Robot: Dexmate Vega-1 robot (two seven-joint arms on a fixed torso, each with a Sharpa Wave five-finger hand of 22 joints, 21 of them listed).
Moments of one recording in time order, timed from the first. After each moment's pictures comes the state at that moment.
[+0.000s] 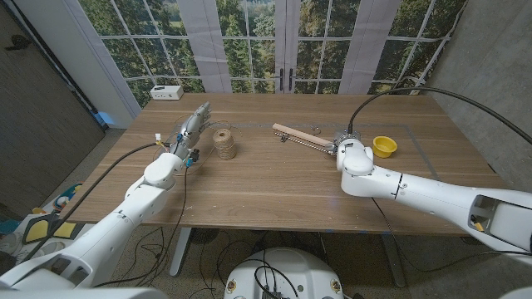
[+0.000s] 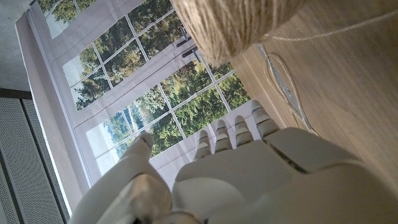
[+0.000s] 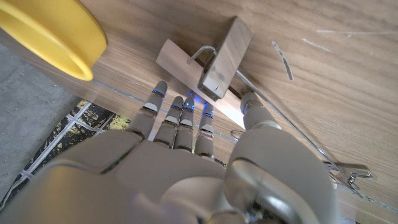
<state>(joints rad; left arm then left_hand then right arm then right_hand) 0.88 0.63 0.36 -1.32 -0.48 -0.36 0.04 0.12 0.07 0.49 0.03 0.21 -0.03 -0.06 0.19 0.17 0.00 0.06 0.23 0.19 0.01 0.14 0.19 0.18 0.04 0.21 0.30 0.20 -0.40 -0.71 -1.22 -1.80 -0.56 -1.17 0.20 0.61 0.13 0.44 -0.18 0.19 0.42 -0.02 0.22 0.18 0.38 0.05 0.22 0.20 0.32 -0.03 0.24 0.19 0.38 0.08 0.22 0.18</state>
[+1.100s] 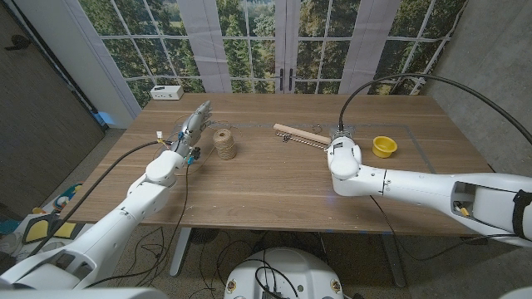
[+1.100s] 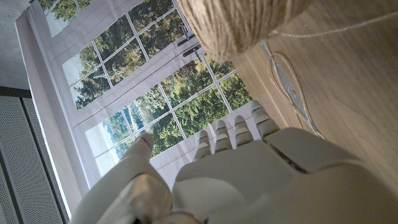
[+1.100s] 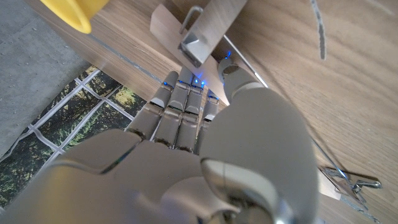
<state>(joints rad) 0.85 0.61 0.37 -1.30 -0.48 -0.36 0.03 0.12 0.08 0.48 0.04 0.21 -0.03 -0.06 0.19 0.17 0.00 0.06 0.22 0.19 0.01 0.14 0.19 0.18 0.04 0.21 0.30 0.20 -0.27 -0.64 -1.42 -1.64 -0.59 -1.24 0.19 1.19 0.09 0.41 -0.18 0.19 0.77 0.04 0.34 0.21 0.85 0.07 0.42 0.23 0.73 -0.04 0.49 0.35 0.57 -0.04 0.28 0.19</state>
